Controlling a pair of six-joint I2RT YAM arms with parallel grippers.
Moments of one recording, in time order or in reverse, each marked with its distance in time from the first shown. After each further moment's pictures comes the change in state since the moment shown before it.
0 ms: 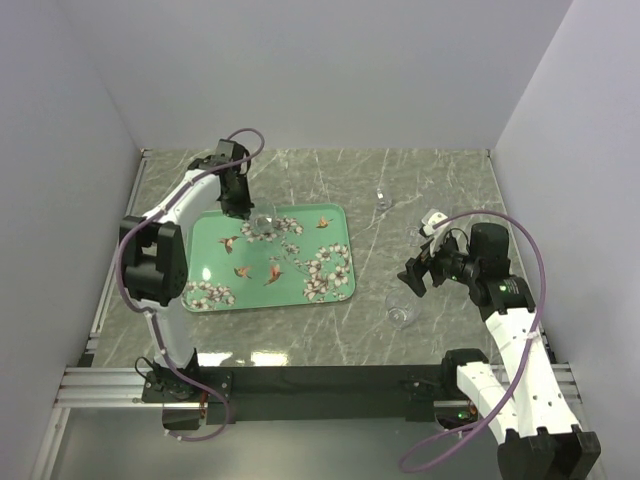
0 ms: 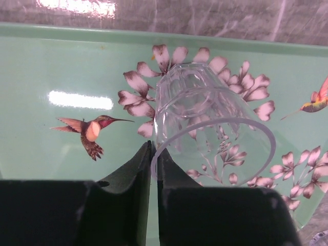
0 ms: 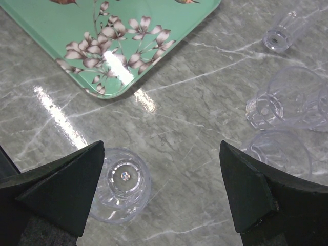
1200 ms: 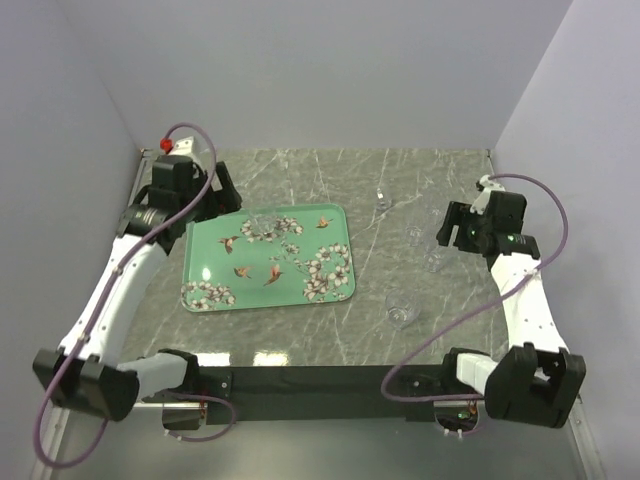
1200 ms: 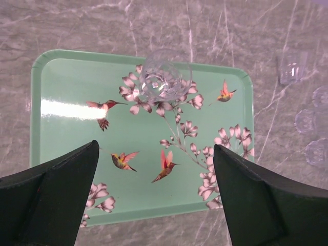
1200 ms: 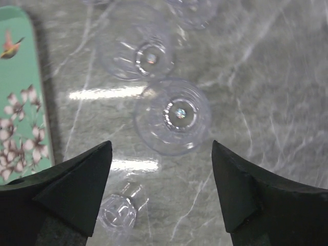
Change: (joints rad) left arm 0.004 -0.682 -0.276 0.095 -0.022 -0.017; right arm -0.198 0.343 0.177 0.056 0.439 0.549
